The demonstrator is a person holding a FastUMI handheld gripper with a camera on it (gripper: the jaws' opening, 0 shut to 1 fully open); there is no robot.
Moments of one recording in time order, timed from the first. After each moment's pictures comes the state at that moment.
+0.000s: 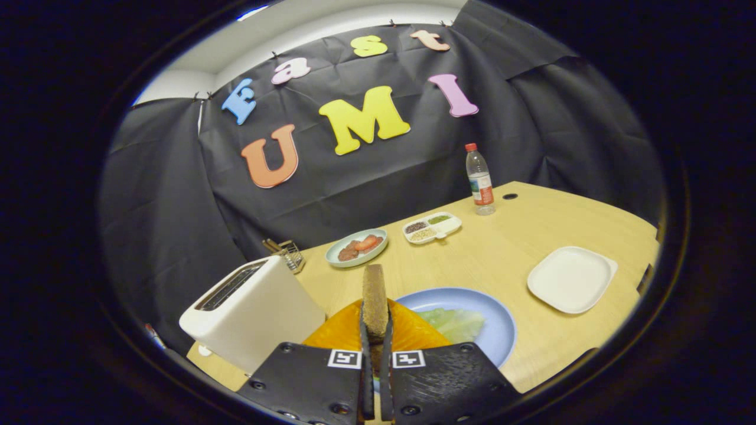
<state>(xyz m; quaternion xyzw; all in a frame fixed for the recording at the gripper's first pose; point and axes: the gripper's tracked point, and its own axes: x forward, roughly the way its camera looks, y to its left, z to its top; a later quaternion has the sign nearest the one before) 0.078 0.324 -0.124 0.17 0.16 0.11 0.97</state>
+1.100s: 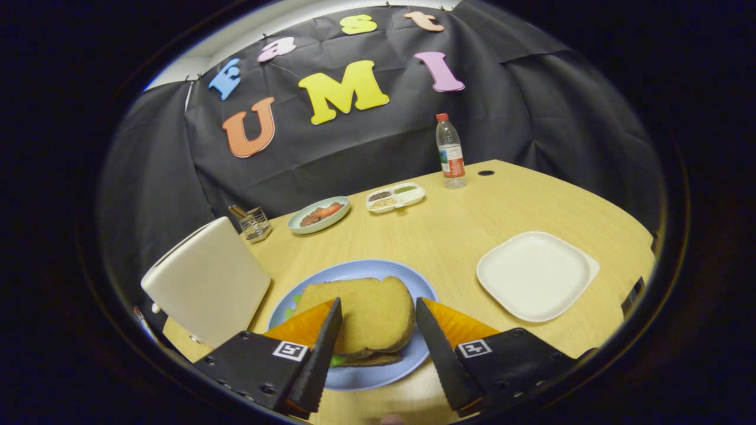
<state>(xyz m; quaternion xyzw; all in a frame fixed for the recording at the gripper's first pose) 0.086 0.257 -0.188 0.13 0.24 0.10 0.96</state>
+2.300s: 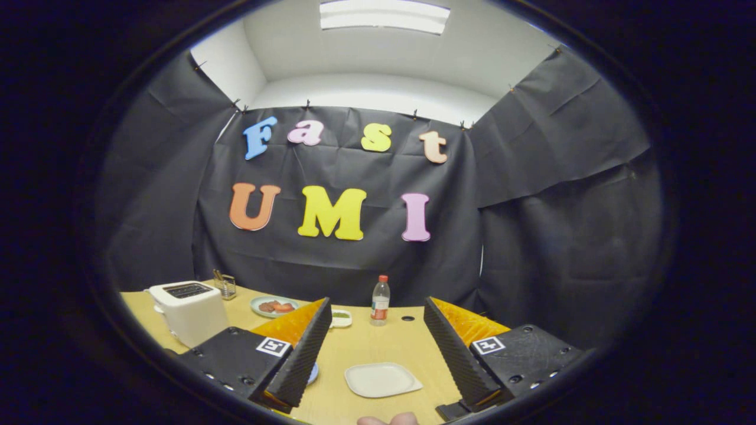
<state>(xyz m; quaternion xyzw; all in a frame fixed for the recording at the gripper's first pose) -0.032 0.087 0.041 -0.01 -0.06 0.03 1.00</state>
